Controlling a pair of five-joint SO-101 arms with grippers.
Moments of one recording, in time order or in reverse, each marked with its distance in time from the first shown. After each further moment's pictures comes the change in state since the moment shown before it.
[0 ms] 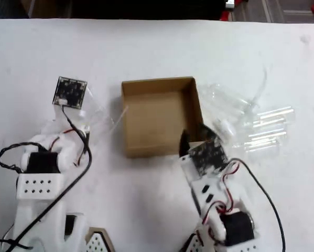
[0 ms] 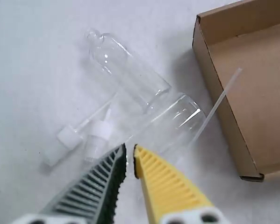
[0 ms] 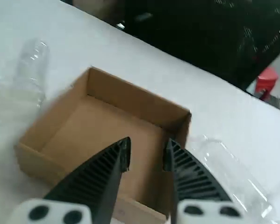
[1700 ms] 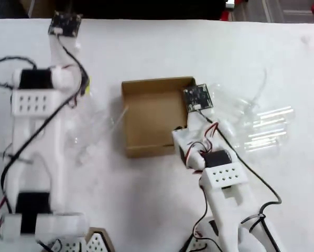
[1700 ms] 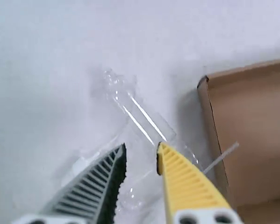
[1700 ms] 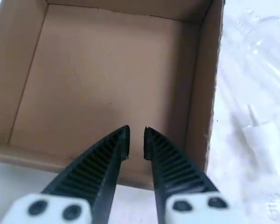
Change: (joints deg) left arm 0.0 46.8 -61.2 24.0 5.1; right arm 2.6 64.1 -15.9 -18.4 -15.2
